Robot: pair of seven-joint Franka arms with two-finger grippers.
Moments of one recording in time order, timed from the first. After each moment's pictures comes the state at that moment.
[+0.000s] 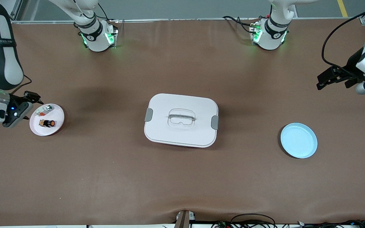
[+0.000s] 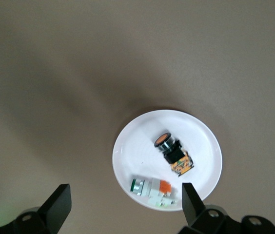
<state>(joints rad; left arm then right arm) 0.02 -0.02 -0.09 -1.61 -0.01 1.61 -0.13 -0.27 0.19 -0.02 -1.96 -0.02 1.97 -1.09</state>
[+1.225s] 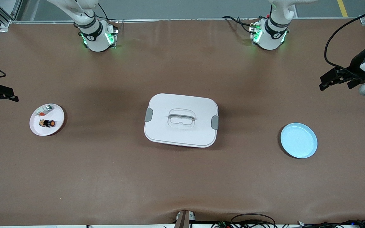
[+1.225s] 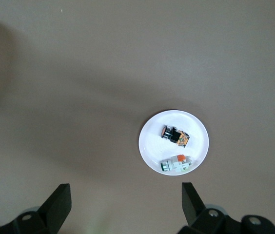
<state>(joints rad) 0.03 -0.01 -0.09 -1.61 -0.01 1.61 -0.12 -0.19 0.18 -0.01 -1.53 0.02 1.60 -0.52</state>
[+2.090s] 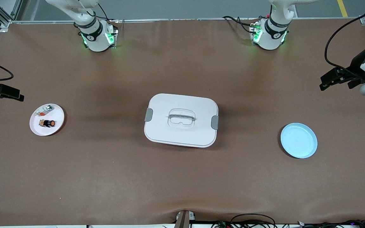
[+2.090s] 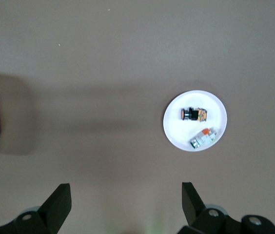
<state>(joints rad) 0.03 -0.01 -0.09 -1.61 -0.01 1.61 -0.12 -0.10 0.18 -0.01 -1.38 0.03 1.42 -0.09</state>
